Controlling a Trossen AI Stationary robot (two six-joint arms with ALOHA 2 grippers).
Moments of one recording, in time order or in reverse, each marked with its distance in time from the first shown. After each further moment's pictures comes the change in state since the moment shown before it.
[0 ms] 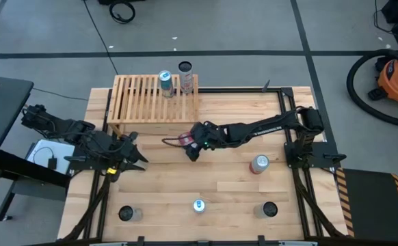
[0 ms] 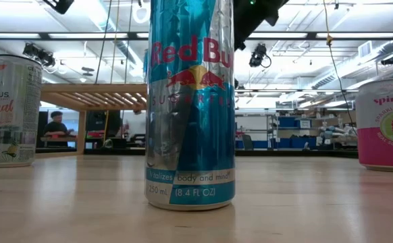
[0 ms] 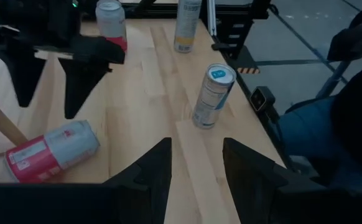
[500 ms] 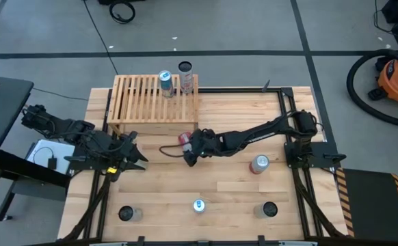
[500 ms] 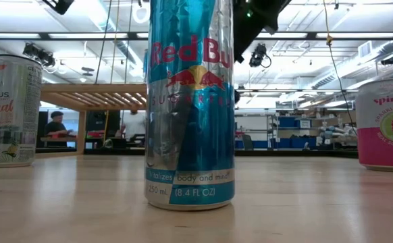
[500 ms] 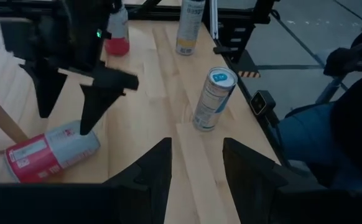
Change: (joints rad) left arm 0.000 -0.006 0.000 0.004 -0.008 -0.027; right arm 0.045 0.092 0.000 0.029 0.107 0.085
